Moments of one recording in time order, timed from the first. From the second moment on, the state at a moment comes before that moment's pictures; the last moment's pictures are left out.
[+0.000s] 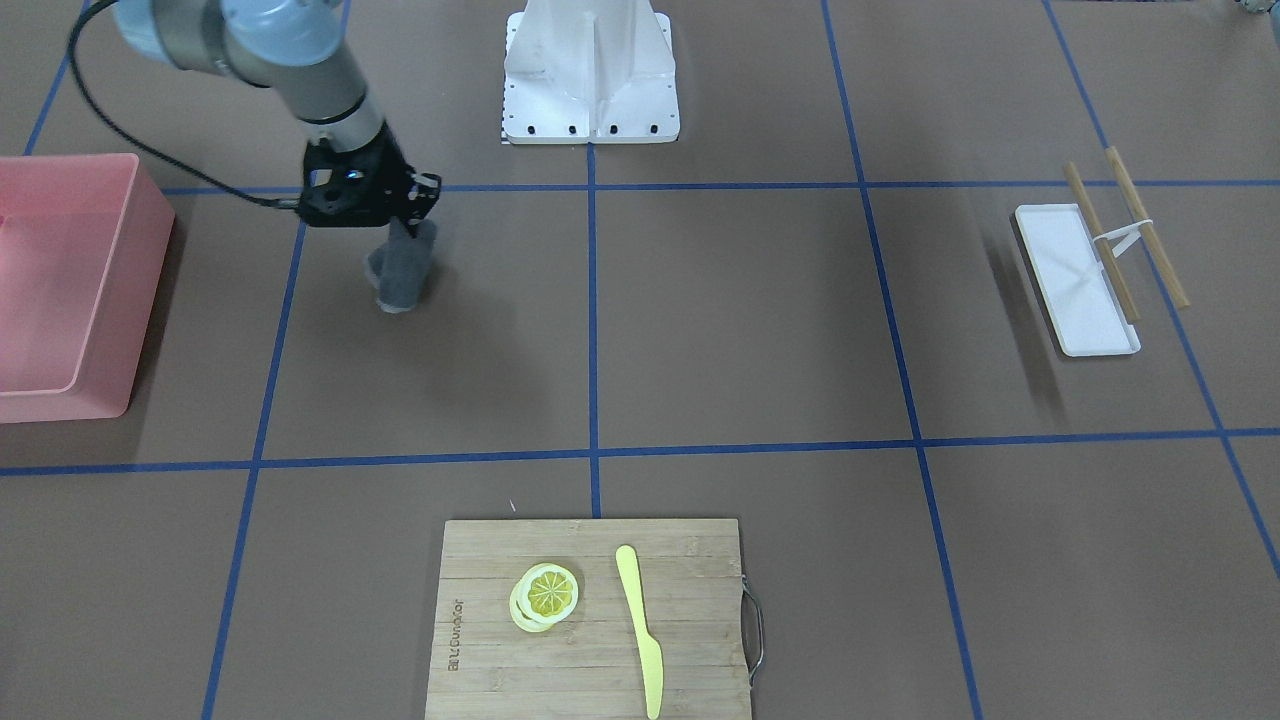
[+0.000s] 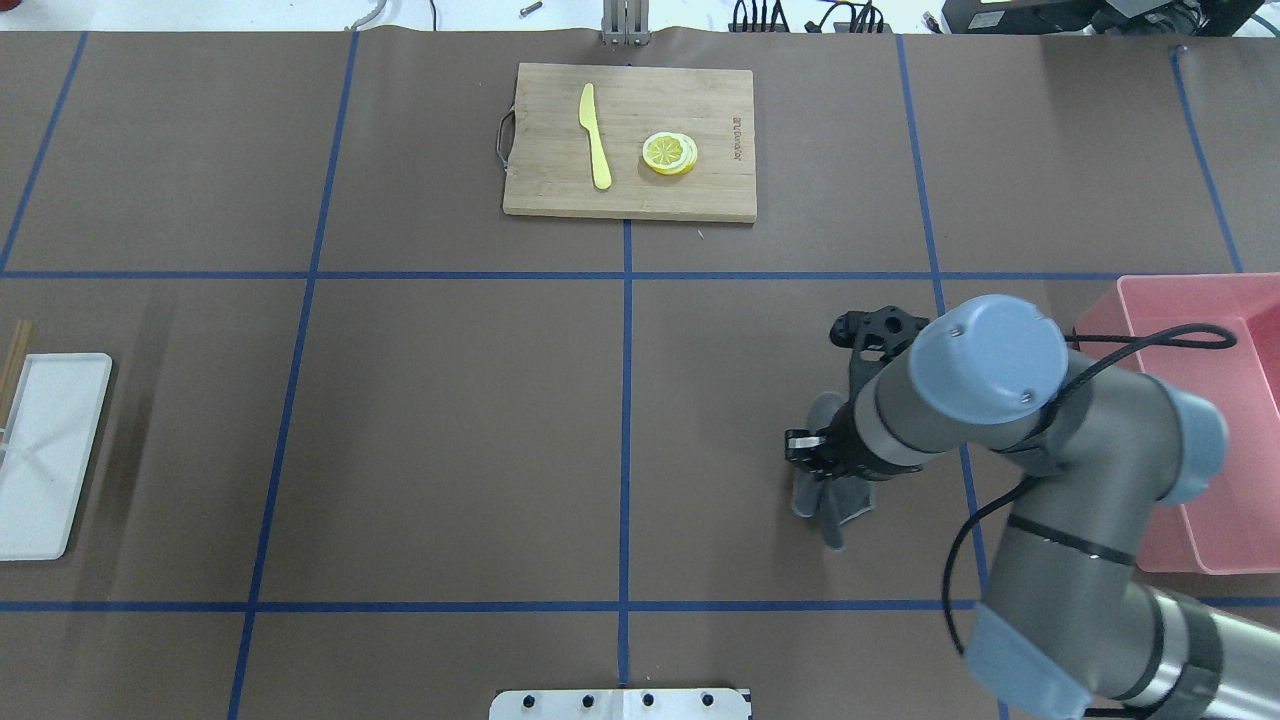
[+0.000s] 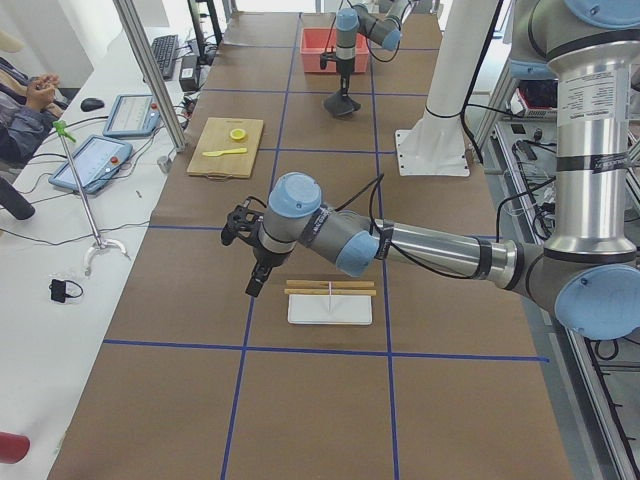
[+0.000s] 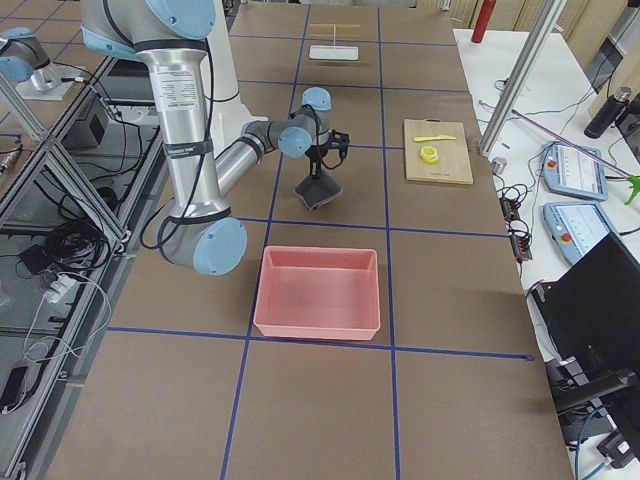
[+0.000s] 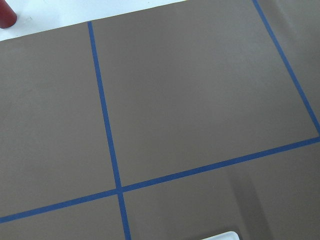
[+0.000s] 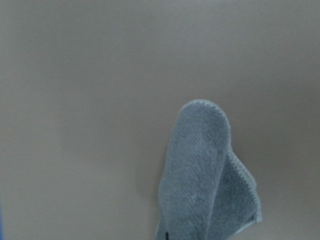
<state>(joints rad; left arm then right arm) -1.50 -1.48 -1.82 -1.97 -2.31 -0.19 0.44 -1.21 2.01 -1.58 1.90 1.37</state>
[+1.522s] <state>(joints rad) -1.50 -1.51 -1.80 -1.84 -2.26 -0.09 0.63 -1.42 2.09 -1.72 1.99 0.99</state>
